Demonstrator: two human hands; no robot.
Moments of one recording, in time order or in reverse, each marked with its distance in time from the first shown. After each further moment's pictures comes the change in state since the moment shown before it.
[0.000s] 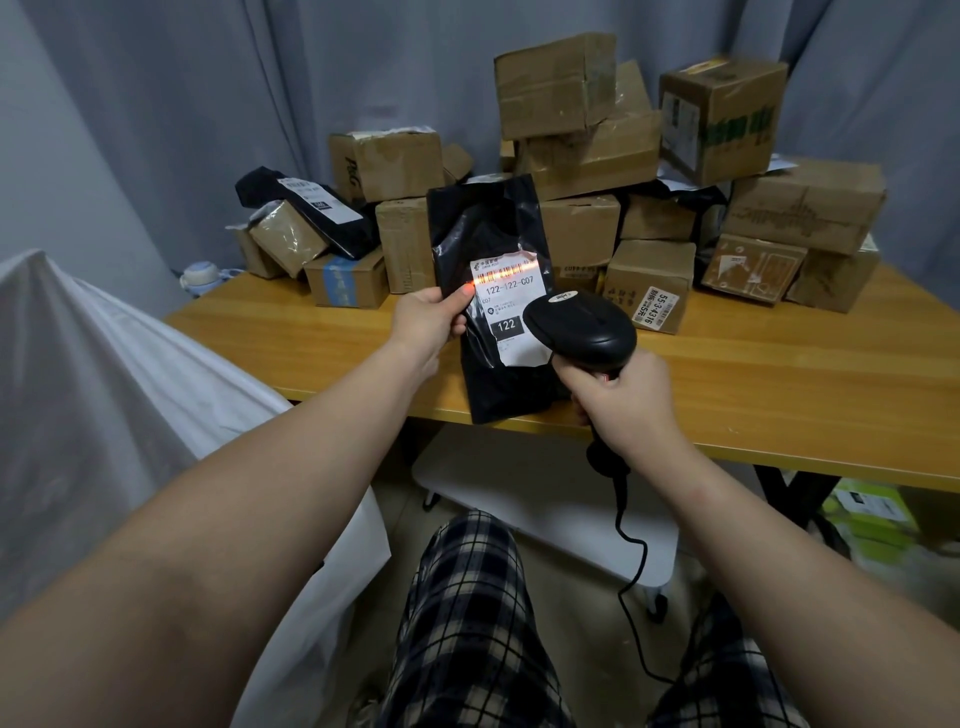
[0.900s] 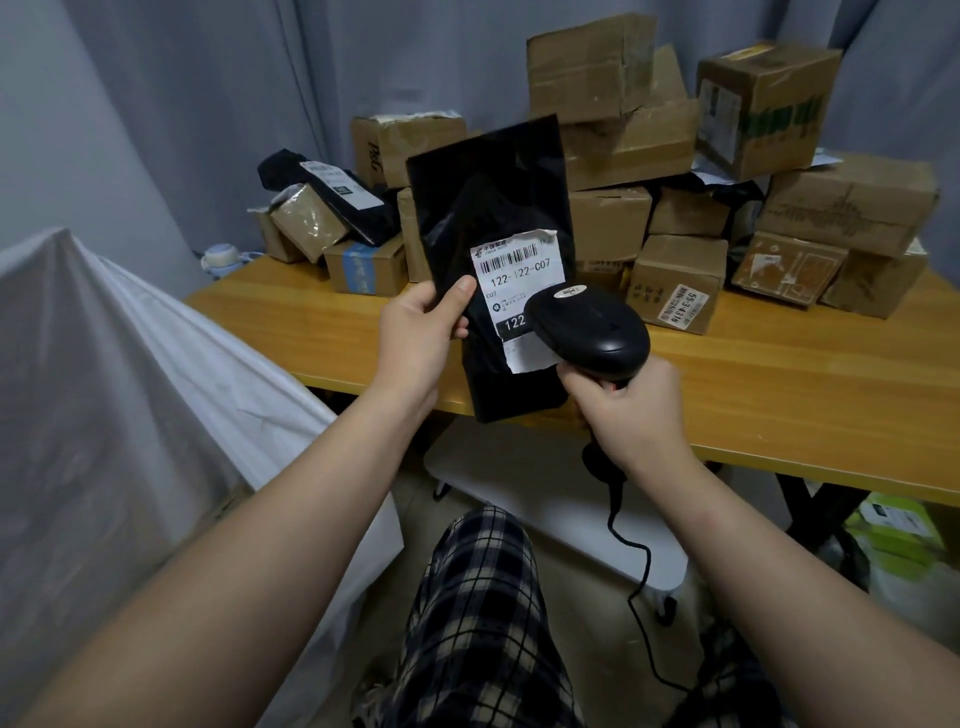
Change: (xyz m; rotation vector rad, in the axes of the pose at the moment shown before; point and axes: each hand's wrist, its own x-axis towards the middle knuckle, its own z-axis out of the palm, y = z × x) left_hand -0.059 0.008 -0.022 -0.009 0.081 0.275; right_hand -0.009 -0.012 0.020 0.089 0.000 -0.045
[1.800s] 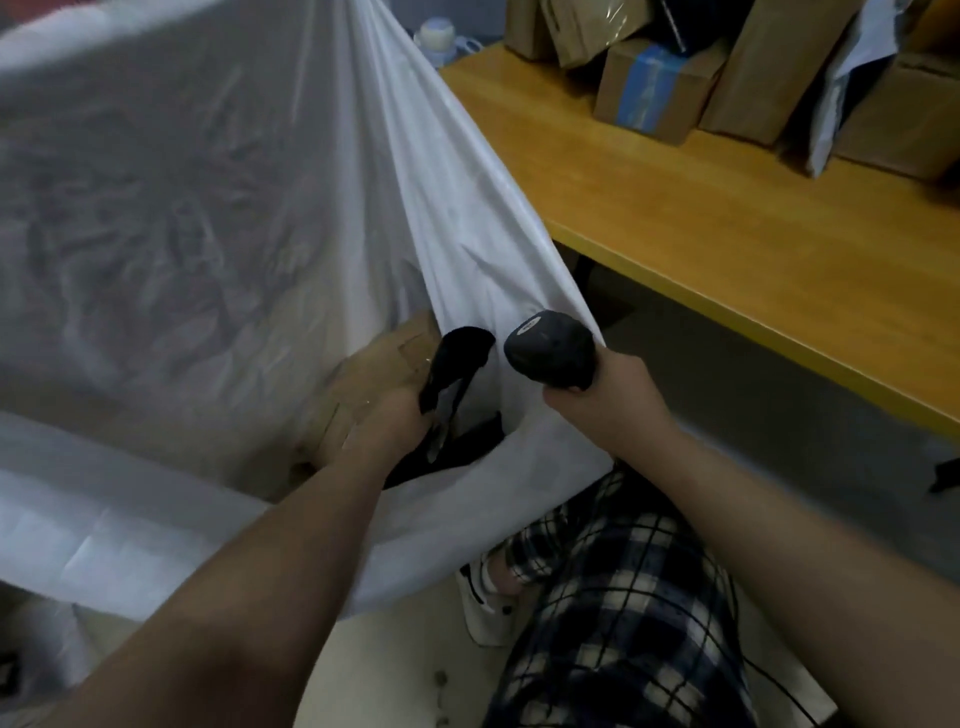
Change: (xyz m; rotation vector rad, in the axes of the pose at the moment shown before) left_hand -0.070 -0.179 -0.287 1.226 -0.147 -0.655; right_hand -0.056 0.029 0.235 -0.381 -0.805 0.180
